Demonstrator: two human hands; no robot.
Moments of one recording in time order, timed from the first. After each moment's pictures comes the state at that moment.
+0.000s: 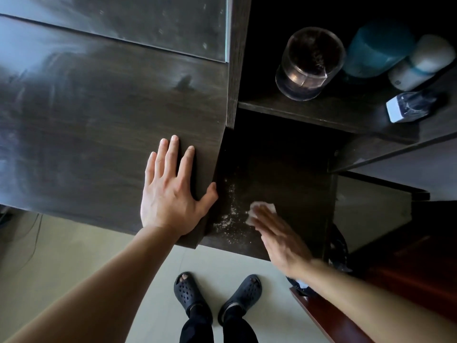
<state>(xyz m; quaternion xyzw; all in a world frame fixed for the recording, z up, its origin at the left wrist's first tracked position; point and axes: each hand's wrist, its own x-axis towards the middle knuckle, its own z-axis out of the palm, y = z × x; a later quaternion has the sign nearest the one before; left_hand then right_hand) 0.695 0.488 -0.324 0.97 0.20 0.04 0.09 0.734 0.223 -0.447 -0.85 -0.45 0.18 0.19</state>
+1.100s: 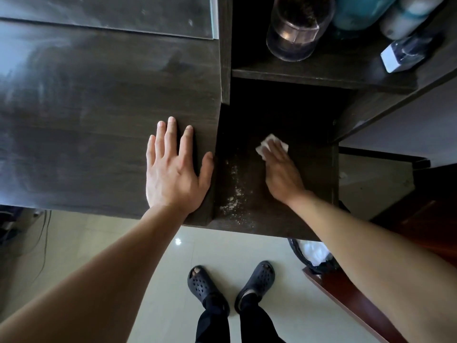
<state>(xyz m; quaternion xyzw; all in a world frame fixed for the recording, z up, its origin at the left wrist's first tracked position) 0.695 0.489 -0.329 0.97 0.19 0.07 0.11 0.802 0.282 -0.449 -0.94 -0.26 0.12 0.20</state>
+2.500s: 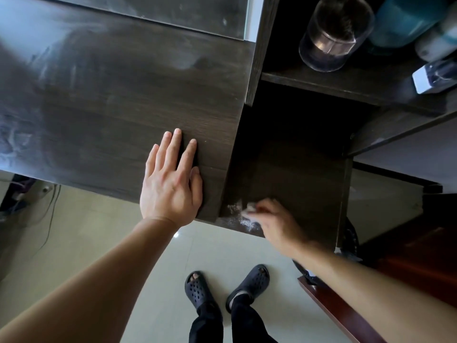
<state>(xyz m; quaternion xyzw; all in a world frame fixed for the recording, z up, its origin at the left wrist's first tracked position) 0.652 0.503 -0.327 0.97 0.18 0.09 0.11 0.713 0.265 -0.429 -0.86 -0.37 0.21 0.27</state>
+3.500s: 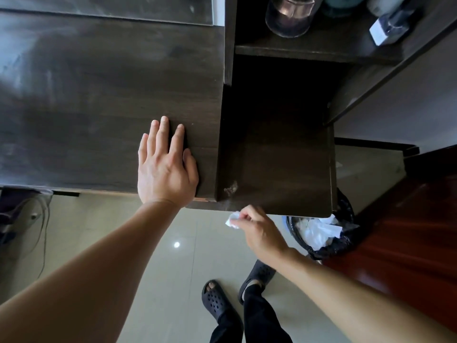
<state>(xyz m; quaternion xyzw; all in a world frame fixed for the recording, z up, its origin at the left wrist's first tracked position) 0.650 0.503 -0.338 0.97 0.17 0.12 0.11 0.623 0.279 -0.423 -0.88 -0.27 0.21 0.32</state>
